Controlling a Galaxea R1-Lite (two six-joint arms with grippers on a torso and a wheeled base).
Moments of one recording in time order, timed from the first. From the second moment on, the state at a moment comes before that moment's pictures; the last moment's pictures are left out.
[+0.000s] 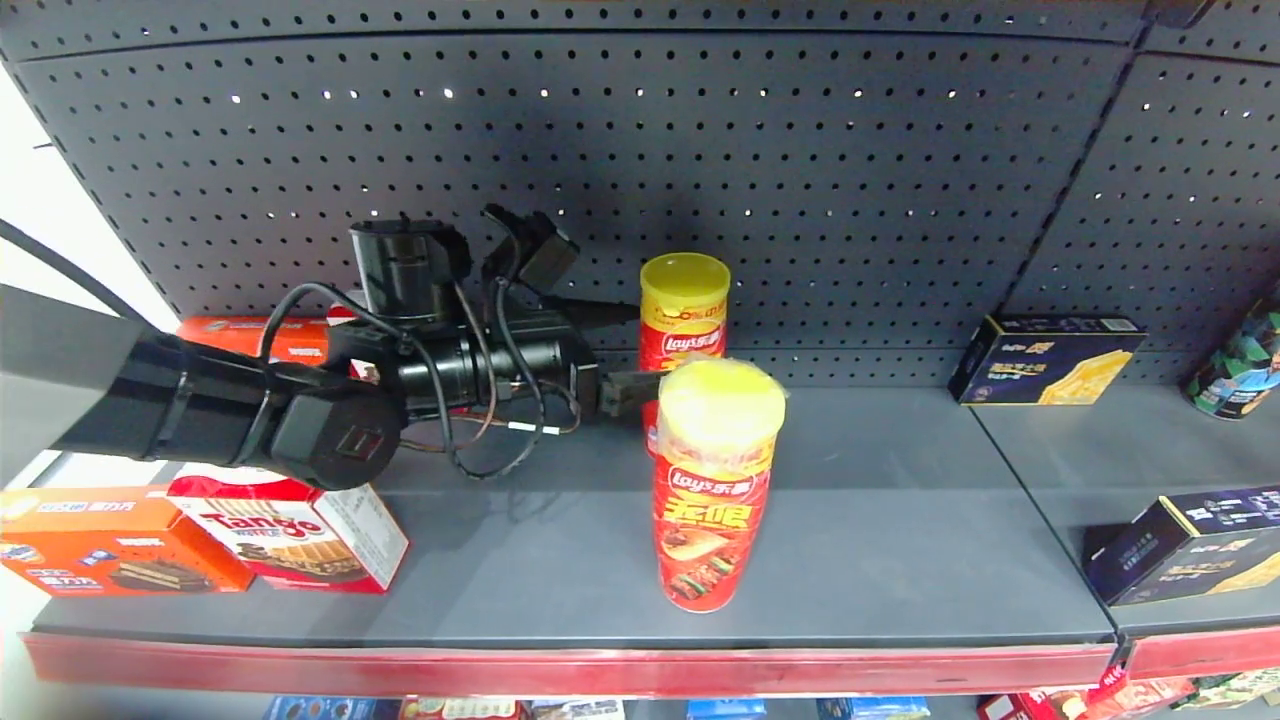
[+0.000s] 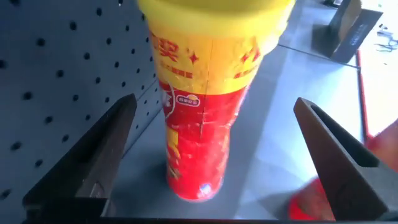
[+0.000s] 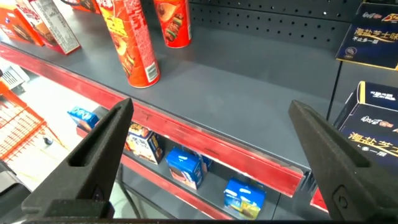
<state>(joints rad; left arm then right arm) -0.37 1.97 -1.21 -0.67 -0.74 0.16 0.05 0.47 -0.10 -0.40 0.50 0.01</state>
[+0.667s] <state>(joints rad) -0.38 1.88 -1.30 -0.26 -0.67 0.29 0.05 0.44 -0.10 -0.38 0.50 0.01</state>
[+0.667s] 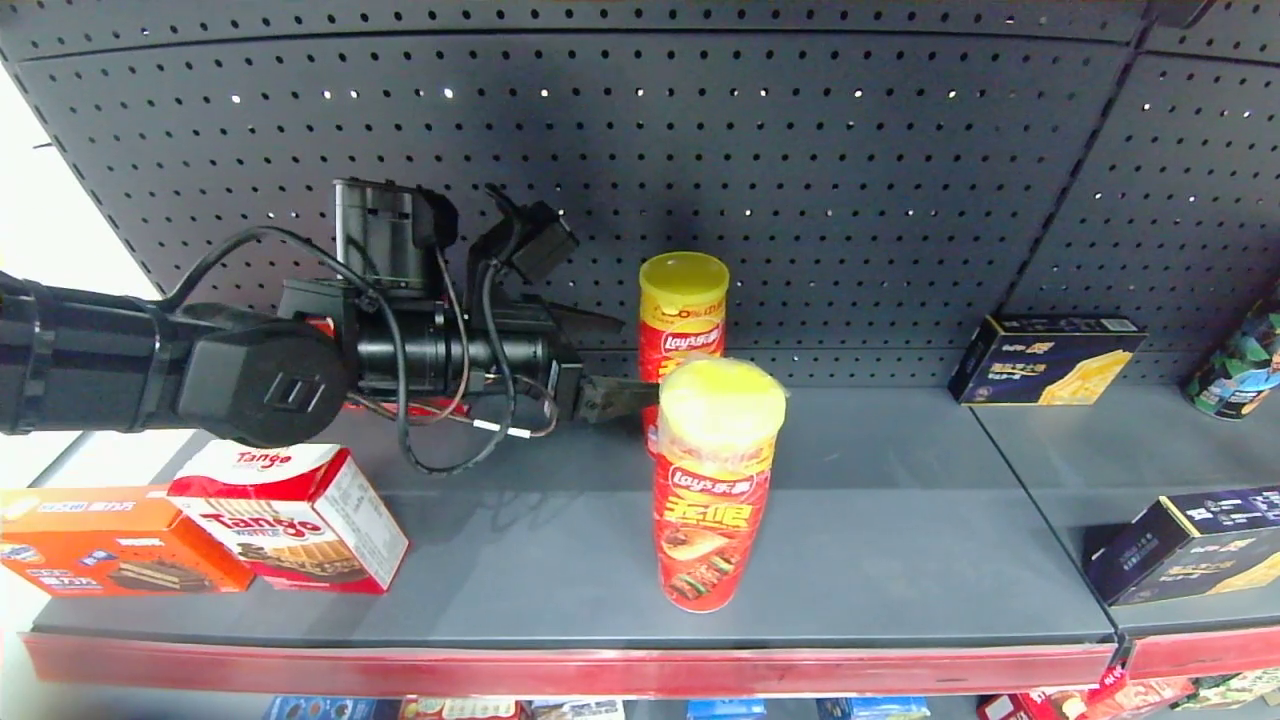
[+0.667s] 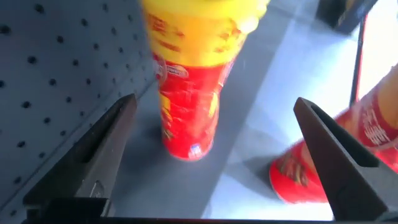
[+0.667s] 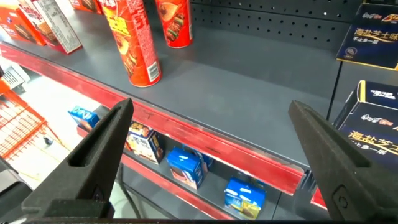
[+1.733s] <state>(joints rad) -0.37 1.96 -1.39 -0.21 -0.54 0.38 0.05 0.44 -0.10 -0.37 0.49 0.01</state>
